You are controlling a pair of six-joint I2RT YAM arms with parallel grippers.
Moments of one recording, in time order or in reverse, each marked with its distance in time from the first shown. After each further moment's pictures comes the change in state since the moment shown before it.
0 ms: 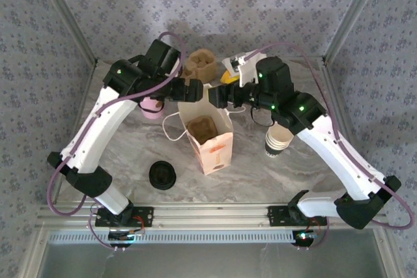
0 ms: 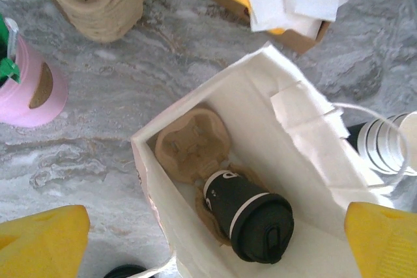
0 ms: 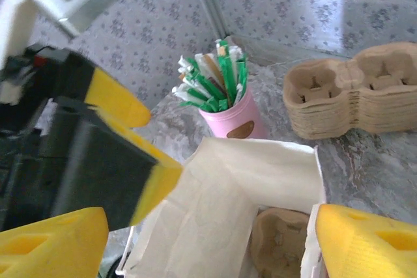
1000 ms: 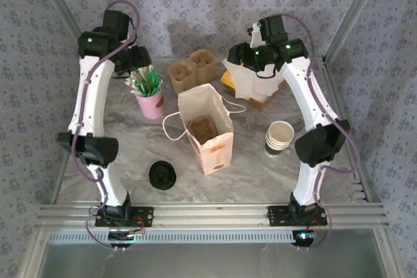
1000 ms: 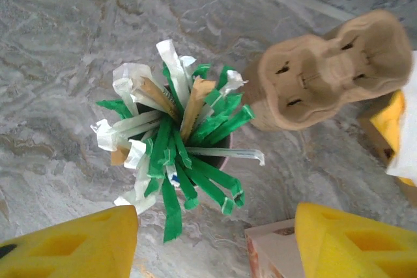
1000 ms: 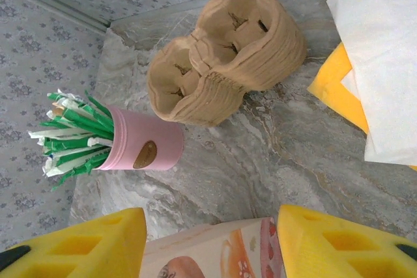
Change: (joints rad) left arm 0.503 0.286 0.267 -0.069 0.002 0.015; right arm -0.367 0.628 0.610 -0.377 -0.182 0.160
